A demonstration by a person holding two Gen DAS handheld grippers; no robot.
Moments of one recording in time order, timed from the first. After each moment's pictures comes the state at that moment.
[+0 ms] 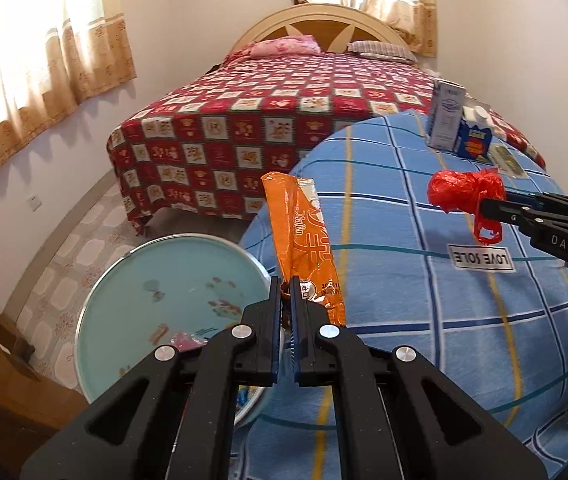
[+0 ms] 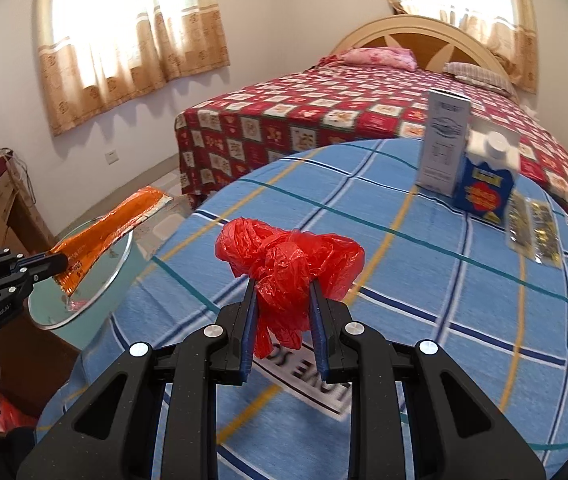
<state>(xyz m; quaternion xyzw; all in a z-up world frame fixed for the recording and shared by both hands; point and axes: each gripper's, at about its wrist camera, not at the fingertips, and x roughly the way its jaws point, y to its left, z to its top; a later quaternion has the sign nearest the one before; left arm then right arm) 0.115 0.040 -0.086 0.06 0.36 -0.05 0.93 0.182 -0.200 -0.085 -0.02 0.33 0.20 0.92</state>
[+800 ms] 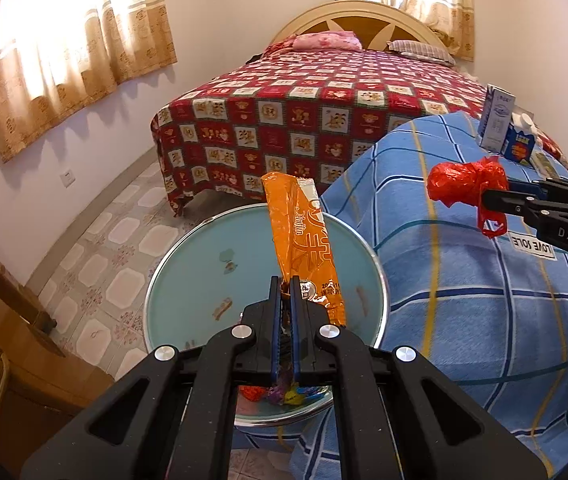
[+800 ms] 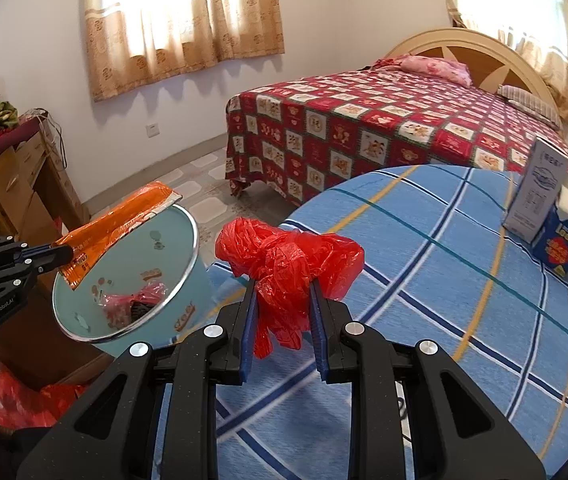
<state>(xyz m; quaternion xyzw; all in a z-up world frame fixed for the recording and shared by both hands) 0.096 0.112 -0.090 0.05 0.38 0.01 0.93 0.191 -0.108 -0.083 -0.07 0.34 0.26 0.90</state>
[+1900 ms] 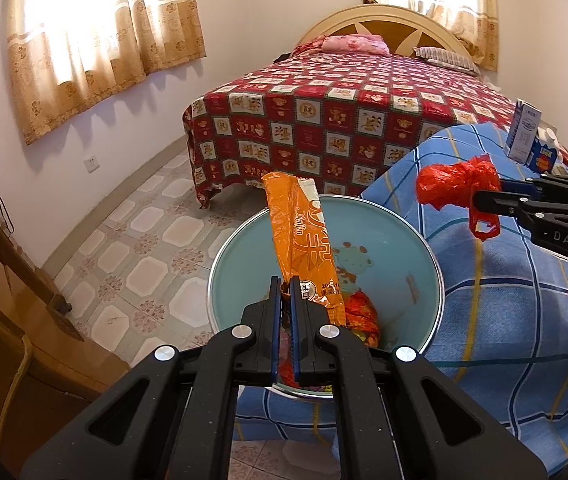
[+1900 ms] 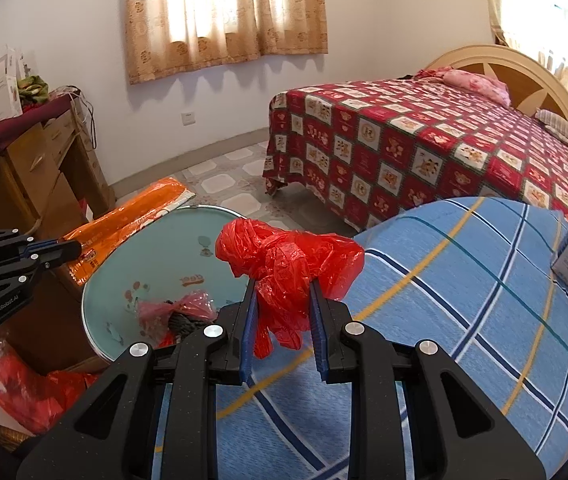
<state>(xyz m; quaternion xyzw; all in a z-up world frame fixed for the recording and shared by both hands) 0.079 0.158 -0.085 0.03 0.37 0.05 0.93 0.193 -0.037 -0.079 -0.10 0.33 0.32 0.88</state>
